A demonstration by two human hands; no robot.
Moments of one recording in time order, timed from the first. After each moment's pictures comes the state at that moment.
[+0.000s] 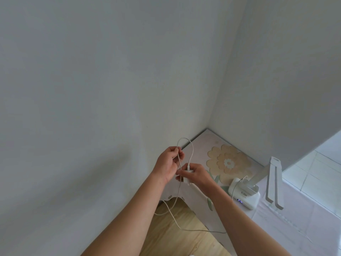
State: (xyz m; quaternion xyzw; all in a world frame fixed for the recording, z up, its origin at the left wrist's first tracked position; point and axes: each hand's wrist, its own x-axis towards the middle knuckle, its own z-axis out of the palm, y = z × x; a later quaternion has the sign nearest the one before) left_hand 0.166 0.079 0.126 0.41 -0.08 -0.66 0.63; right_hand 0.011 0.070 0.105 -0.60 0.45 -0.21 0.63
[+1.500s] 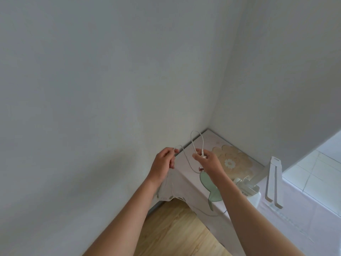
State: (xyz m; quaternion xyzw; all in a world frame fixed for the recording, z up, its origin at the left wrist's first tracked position) left_hand 0.183 0.108 0.136 0.58 -0.41 -0.48 0.51; right_hand -0.007 0.027 0.112 -0.56 0.55 -0.32 0.52
